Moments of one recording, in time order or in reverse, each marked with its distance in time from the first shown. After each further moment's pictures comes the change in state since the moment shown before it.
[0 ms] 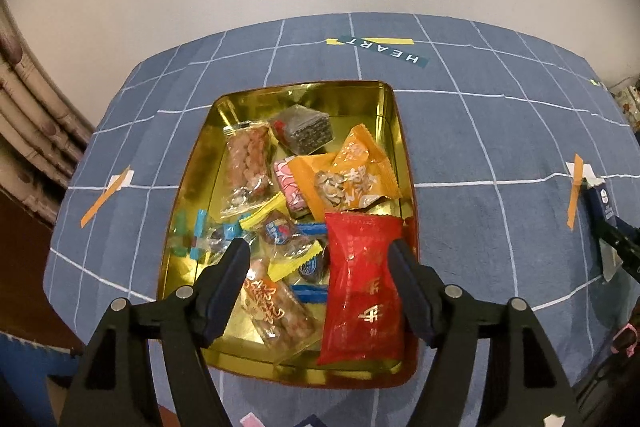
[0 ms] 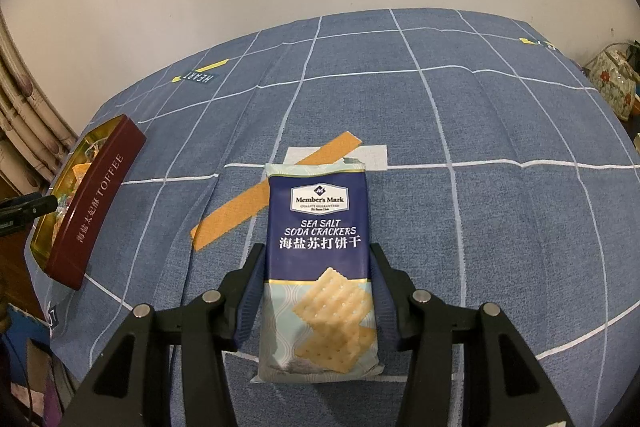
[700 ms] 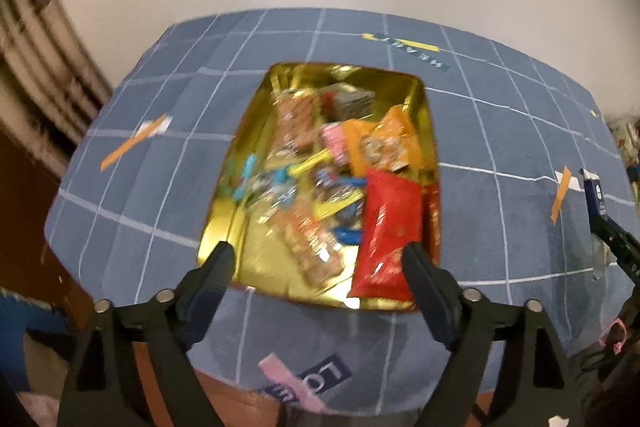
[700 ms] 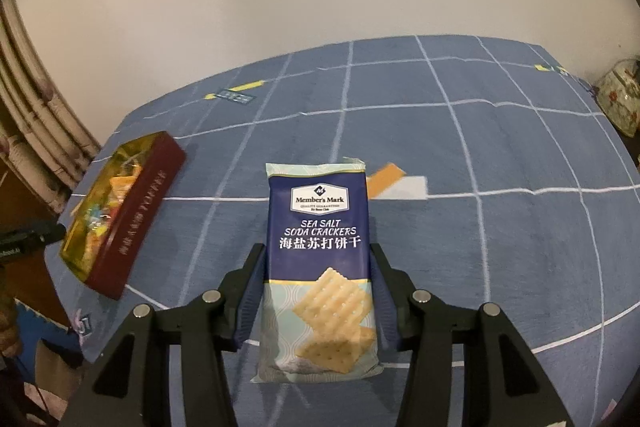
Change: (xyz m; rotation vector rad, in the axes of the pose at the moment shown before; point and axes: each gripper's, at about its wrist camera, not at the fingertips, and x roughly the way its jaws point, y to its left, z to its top) left arm -0.039 0.047 -0.037 -0.157 0.031 -0.036; right arm -0.035 0.040 0.011 -0.033 -0.053 0.081
